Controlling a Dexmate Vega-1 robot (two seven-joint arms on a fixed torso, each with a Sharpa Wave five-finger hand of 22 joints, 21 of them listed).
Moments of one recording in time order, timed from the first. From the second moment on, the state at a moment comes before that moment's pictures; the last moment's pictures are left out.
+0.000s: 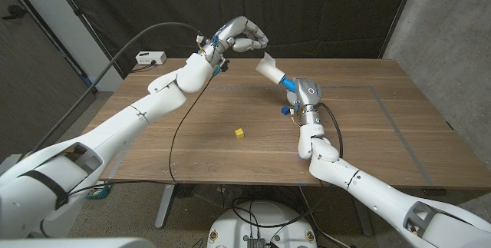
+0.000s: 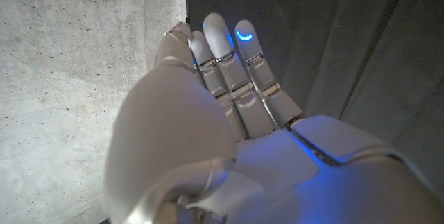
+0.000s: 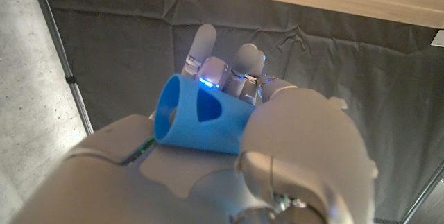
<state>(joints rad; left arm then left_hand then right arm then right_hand) 0.48 0.67 0.68 -1.64 0.22 -0.28 0.25 1.35 0.03 -0.01 -0.13 0.54 1.21 0.00 0.22 0.21 1.14 -0.10 0.45 0.41 1.17 -0.19 0.69 0.80 0.73 -0.08 1.04 0.57 -0.79 -0.46 -0.80 -1.54 -0.68 -0.52 -0.74 1.05 0.16 0.47 0.11 0.27 0.89 0.03 0.22 0.57 0.96 -0.06 0.96 0.99 0.97 -0.14 1.55 1.24 0.61 -0.05 1.35 0.20</state>
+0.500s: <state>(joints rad) 0.50 0.68 0.66 -1.69 0.17 -0.17 0.19 1.13 0.15 -0.12 0.07 0.34 0.98 0.01 0.19 0.22 0.93 -0.10 0.36 0.52 1.08 -0.20 0.38 0.62 0.58 -0.05 1.07 0.45 -0.81 -0.46 -0.80 -1.56 -0.67 -0.52 -0.74 1.05 0.16 0.48 0.10 0.27 0.90 0.03 0.22 0.57 0.95 -0.06 0.96 0.99 0.97 -0.14 1.55 1.24 0.60 -0.06 1.35 0.20</state>
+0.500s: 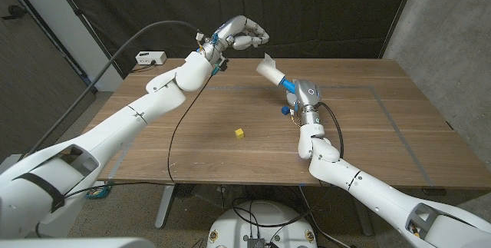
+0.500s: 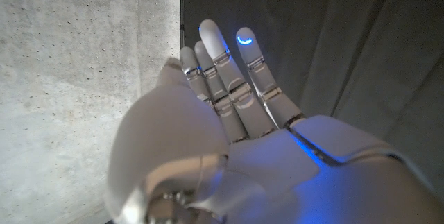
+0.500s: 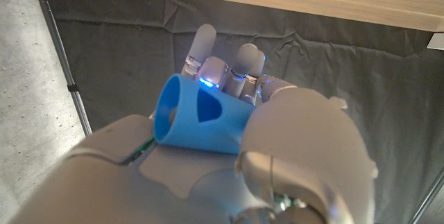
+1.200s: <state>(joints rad) 0.45 0.71 0.67 -1.66 -0.04 -0.02 -0.11 0.75 -0.03 -0.33 0.13 0.32 0.23 0.05 0.18 0.19 0.42 0.08 0.19 0.43 0.30 0.09 0.18 0.34 -0.04 0.21 0.79 0.20 -0.81 -0.46 -0.82 -1.53 -0.71 -0.51 -0.82 1.04 0.16 0.49 0.10 0.27 0.90 0.03 0.22 0.57 0.95 -0.06 0.97 0.99 0.97 -0.14 1.55 1.24 0.60 -0.06 1.37 0.19</state>
